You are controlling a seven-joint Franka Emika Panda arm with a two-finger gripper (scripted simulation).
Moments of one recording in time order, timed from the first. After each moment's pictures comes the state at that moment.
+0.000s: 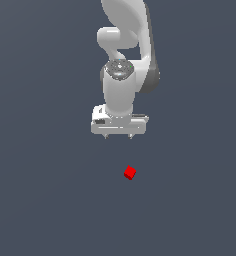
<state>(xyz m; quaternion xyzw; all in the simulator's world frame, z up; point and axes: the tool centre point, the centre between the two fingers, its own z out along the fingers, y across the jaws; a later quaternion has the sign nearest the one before) -0.002 0.001 0.168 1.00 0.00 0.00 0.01</state>
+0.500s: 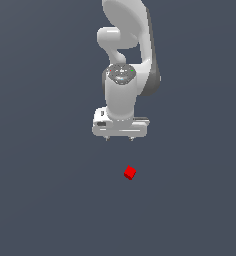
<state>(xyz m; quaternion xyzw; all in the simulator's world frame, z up) 0.003 0.006 0.160 1.00 -0.02 0.00 0.01</state>
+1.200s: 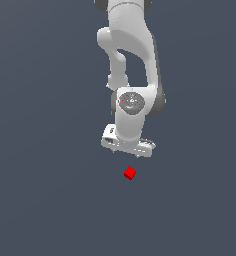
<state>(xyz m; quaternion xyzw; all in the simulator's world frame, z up) 0.038 0.034 0.099 0.99 -0.13 0.00 0.00</state>
